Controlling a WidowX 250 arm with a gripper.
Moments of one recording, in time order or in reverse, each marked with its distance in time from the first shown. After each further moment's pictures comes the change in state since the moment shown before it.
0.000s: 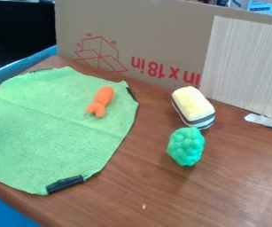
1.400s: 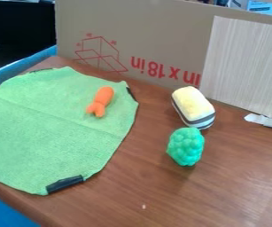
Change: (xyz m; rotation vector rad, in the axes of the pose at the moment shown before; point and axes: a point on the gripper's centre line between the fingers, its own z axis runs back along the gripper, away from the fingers) arm -0.014 0.023 -0.020 -0.028 -0.059 0.176
